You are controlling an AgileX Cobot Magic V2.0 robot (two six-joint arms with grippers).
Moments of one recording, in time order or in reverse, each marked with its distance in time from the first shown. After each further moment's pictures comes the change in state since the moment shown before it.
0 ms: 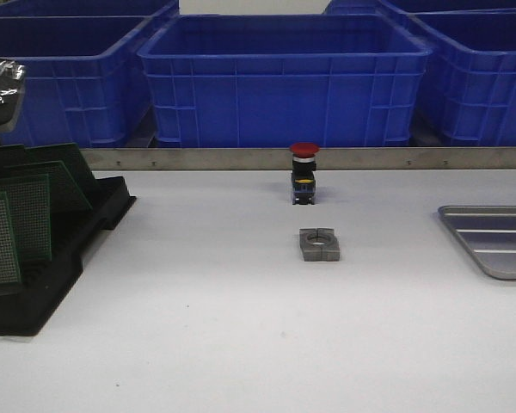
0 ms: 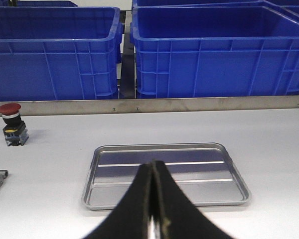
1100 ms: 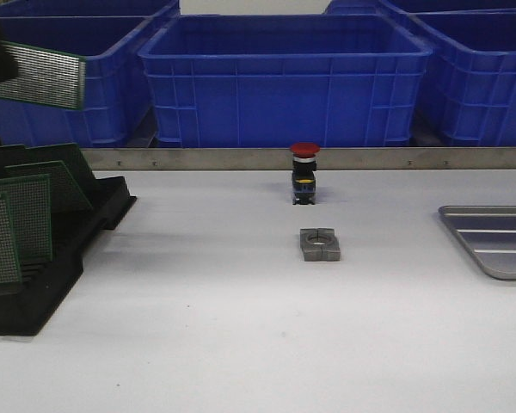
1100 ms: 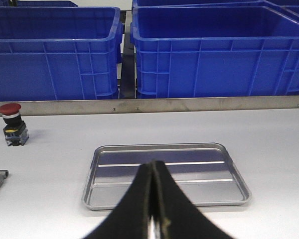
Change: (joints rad) left arm -0.220 -0.414 0.000 -0.251 0.313 -0.002; right arm 0.000 0.000 0.000 0.000 0.000 0.000
